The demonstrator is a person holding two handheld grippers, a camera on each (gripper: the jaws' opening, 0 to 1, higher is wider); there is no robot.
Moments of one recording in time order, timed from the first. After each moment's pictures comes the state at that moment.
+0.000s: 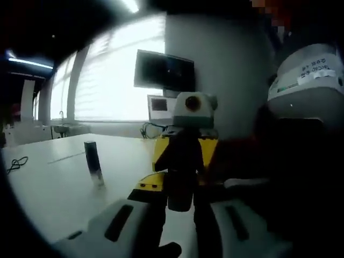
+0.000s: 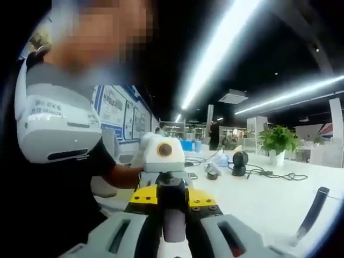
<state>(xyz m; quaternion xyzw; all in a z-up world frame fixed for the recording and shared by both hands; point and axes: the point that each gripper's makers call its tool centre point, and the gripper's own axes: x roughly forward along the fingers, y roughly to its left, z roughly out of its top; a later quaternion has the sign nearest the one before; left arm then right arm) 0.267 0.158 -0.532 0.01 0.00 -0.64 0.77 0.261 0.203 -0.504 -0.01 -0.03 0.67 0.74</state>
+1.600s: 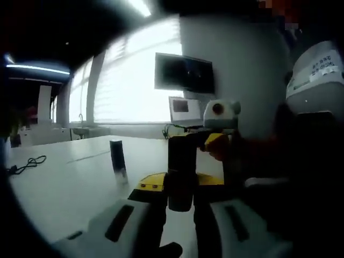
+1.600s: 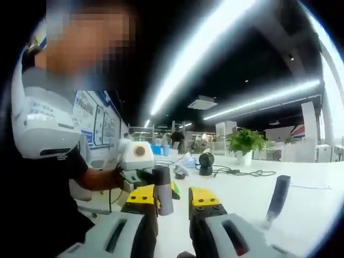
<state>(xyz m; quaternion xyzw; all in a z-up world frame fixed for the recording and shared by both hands) 0.302 0.180 -0.537 0.02 -0.01 -0.57 0.82 0.294 0.152 -0.519 0.00 -0.03 0.56 0.83</state>
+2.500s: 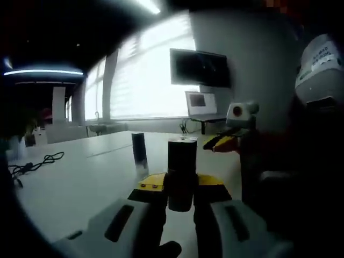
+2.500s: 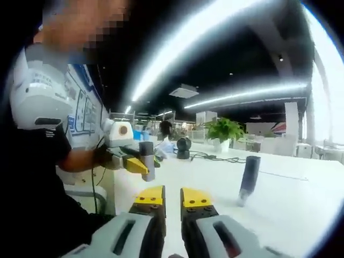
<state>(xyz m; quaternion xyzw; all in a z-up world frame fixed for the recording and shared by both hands) 0.323 0.209 -0.549 0.04 0.00 -0.50 0.86 0.308 0.104 -0.551 -0.03 0.00 0.48 0.87</state>
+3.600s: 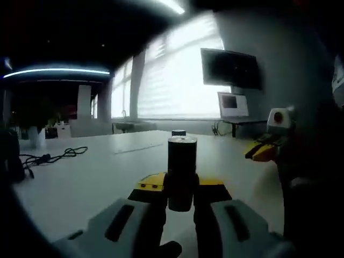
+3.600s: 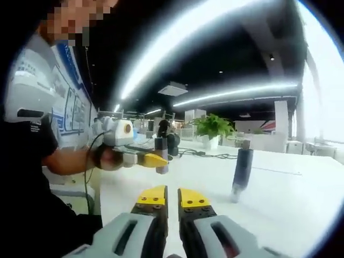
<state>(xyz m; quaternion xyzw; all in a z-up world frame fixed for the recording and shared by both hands) 0.404 0.230 -0.559 0.01 0.01 -0.40 0.92 0.328 0.110 -0.563 -0.03 0.00 0.44 0.90</state>
